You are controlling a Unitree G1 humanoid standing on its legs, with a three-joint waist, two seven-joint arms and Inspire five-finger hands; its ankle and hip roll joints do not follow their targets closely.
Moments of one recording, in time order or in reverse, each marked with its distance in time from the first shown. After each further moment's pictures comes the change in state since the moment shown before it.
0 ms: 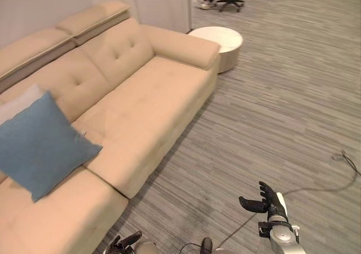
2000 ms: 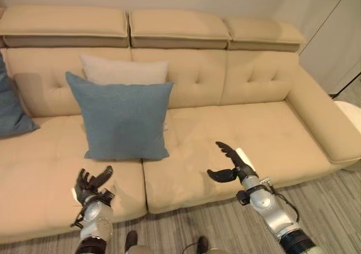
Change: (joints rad) left arm -0.148 0.224 0.015 -0.605 -0.052 -0.084 0.219; right arm -0.172 -0.048 0.255 -0.234 -0.234 -0.044 0.143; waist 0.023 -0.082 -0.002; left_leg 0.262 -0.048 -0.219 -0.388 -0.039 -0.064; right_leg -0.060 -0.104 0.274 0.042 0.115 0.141
